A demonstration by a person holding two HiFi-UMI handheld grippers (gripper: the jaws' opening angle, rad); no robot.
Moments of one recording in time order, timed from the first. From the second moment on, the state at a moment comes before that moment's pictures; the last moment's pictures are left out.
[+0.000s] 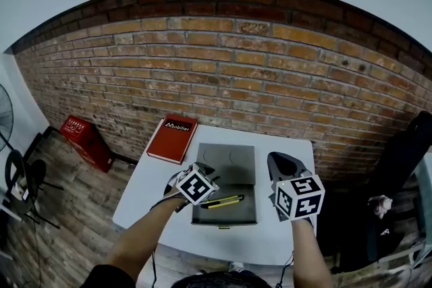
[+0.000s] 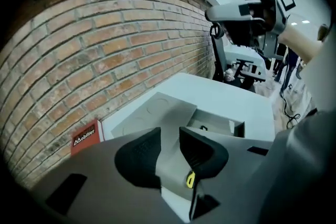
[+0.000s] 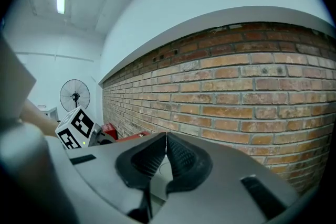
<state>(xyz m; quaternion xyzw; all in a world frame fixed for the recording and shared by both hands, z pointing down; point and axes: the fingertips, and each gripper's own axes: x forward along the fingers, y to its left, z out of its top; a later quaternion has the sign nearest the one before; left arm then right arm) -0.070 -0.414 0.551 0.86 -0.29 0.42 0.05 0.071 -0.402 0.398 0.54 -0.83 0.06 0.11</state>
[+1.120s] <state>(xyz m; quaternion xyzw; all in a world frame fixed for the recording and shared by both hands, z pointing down) -0.179 -0.436 0.391 0.82 -0.54 0.15 0.06 0.069 -0.394 0.356 0.54 -0.83 0.03 0.08</state>
